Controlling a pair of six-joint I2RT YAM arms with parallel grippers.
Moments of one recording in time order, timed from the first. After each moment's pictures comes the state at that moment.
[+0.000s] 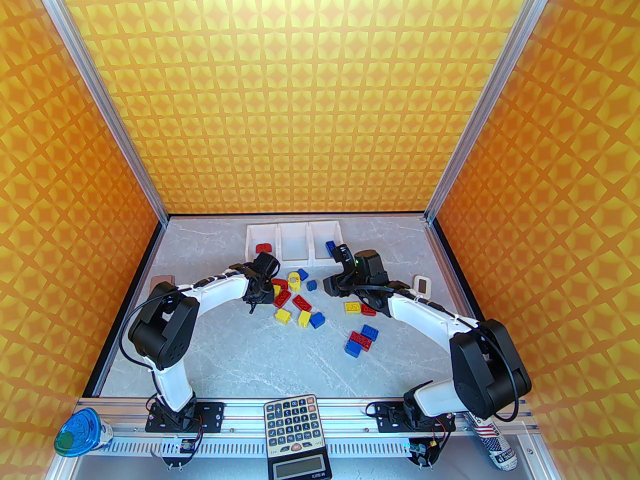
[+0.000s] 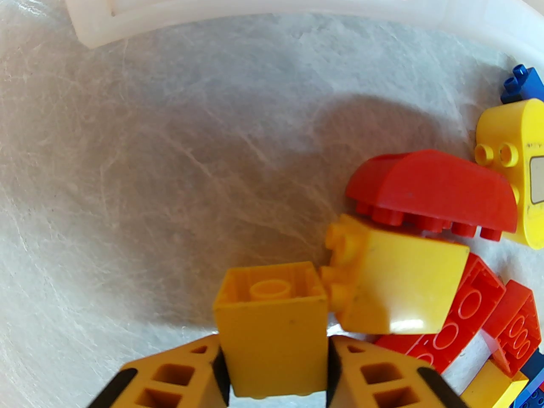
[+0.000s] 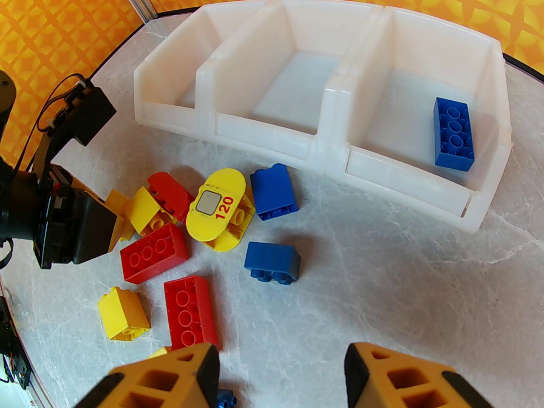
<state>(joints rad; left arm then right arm) -0.54 1.83 1.18 -0.59 -0.14 -0.53 0.38 1.45 0.83 -0.07 -0.29 0.07</state>
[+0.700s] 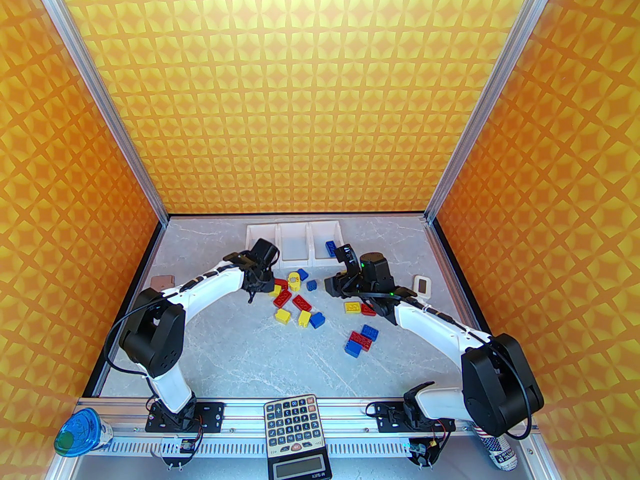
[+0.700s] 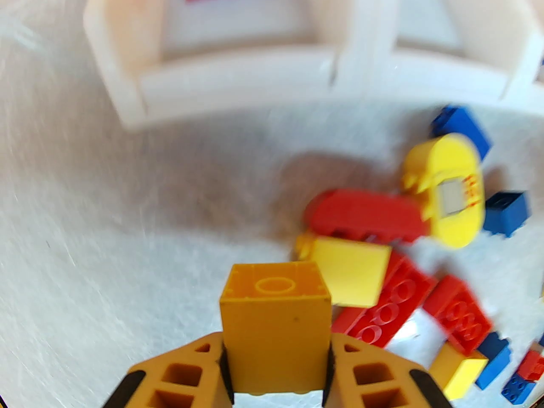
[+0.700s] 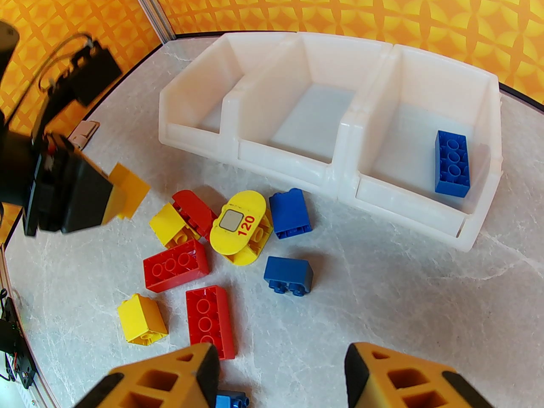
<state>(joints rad) -0.54 1.77 1.36 -0.72 -0.16 -0.46 0.38 1.37 0.77 -0.01 -0.30 0.07</state>
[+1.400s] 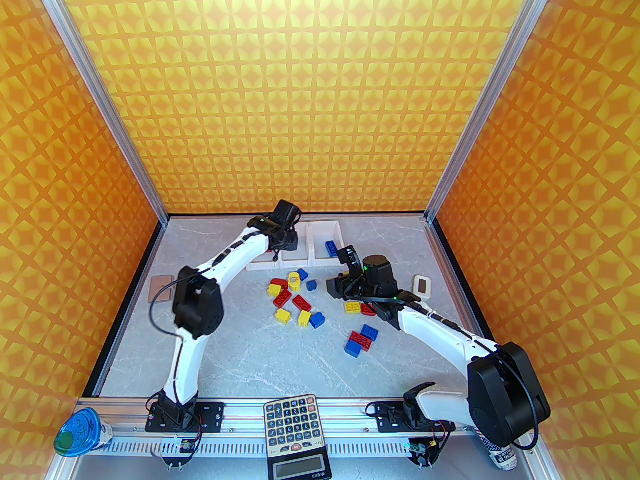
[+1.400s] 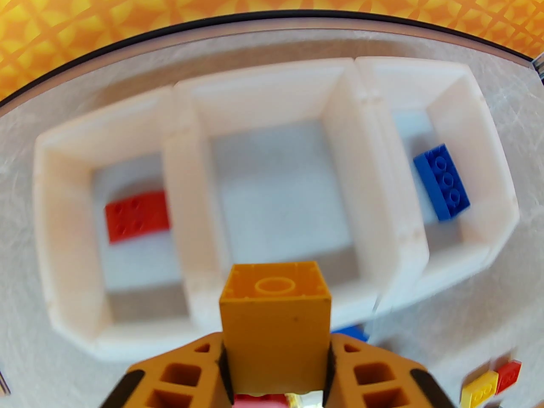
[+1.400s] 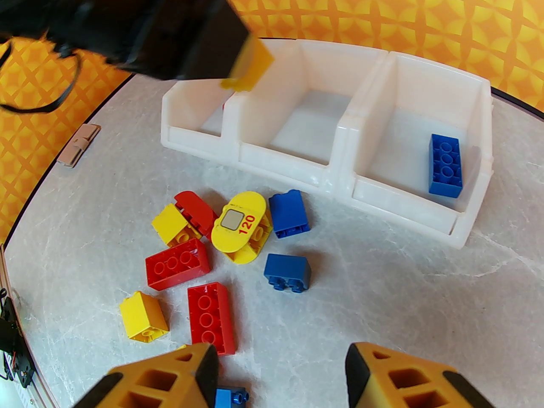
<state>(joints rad) -0.54 2.26 2.16 -0.84 -0.17 -0.35 0.38 1.32 0.74 0.00 -0.29 0.07</state>
